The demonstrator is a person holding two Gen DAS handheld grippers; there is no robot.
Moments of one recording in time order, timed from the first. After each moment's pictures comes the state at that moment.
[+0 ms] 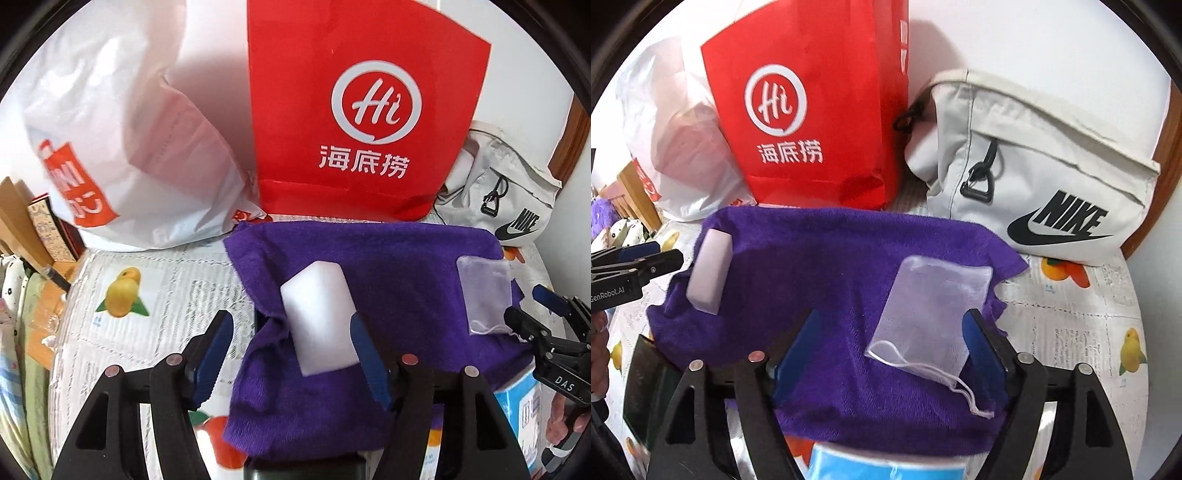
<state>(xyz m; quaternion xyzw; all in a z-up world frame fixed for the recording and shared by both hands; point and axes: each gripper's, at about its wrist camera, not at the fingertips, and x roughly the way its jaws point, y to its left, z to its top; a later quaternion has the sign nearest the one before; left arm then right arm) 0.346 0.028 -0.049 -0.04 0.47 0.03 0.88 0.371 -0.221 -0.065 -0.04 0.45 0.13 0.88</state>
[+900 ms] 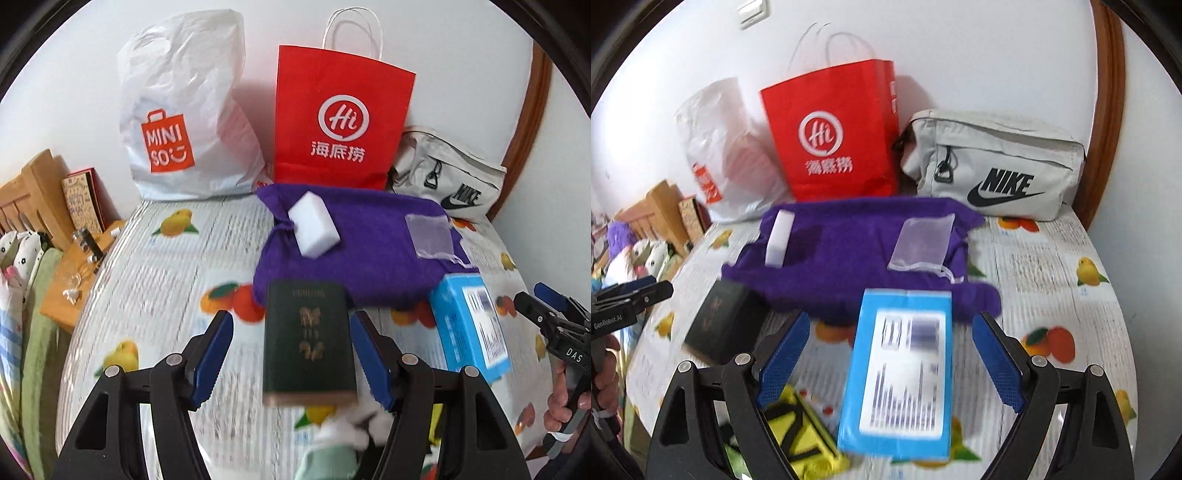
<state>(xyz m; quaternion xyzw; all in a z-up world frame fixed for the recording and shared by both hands) 0.163 0.029 -0.009 -0.06 0.43 0.02 0.90 0.206 -0.257 -0.017 0.01 0.40 0.13 0.91</state>
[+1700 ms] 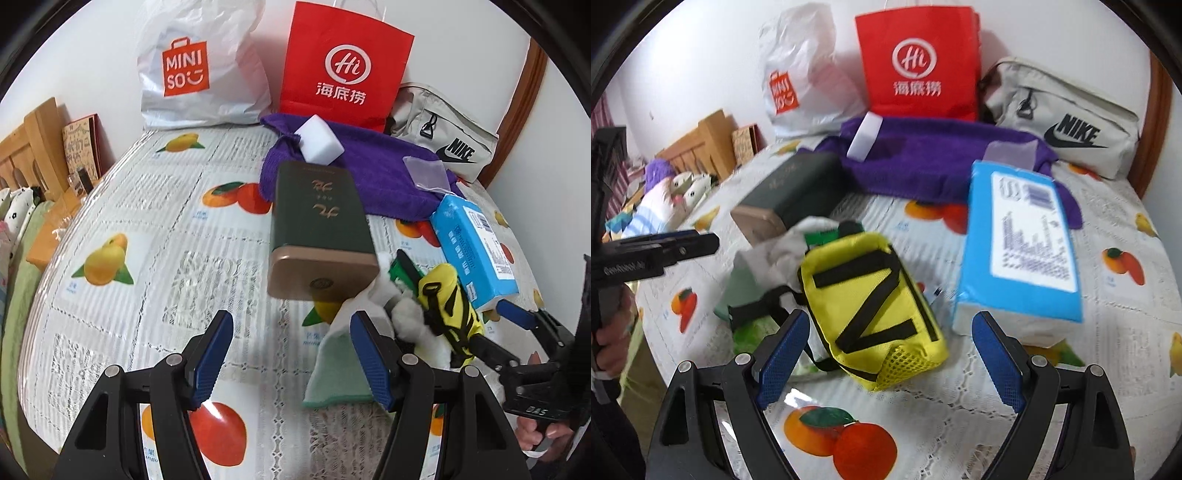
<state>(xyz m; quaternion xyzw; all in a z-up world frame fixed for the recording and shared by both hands) 0.093 0.041 -0.078 -0.09 0.46 0.01 0.88 0.115 -0.202 -0.096 -0.04 0.44 0.22 0.87</state>
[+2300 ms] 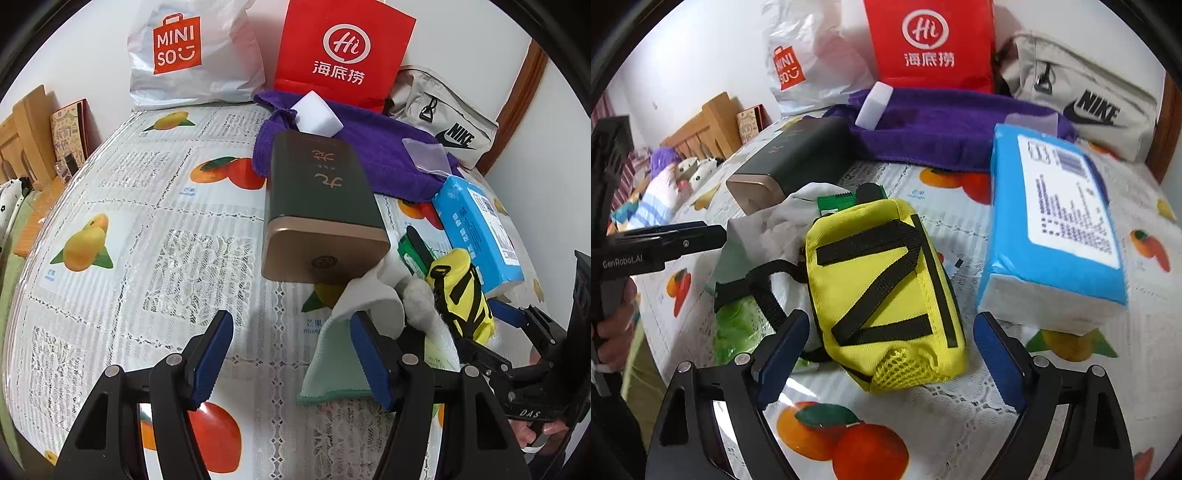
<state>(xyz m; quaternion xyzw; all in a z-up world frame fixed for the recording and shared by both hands) 0.098 0.040 -0.100 -0.10 0.48 -0.01 0.87 0.114 -0.193 -0.118 -0.04 0.47 0.24 0.85</state>
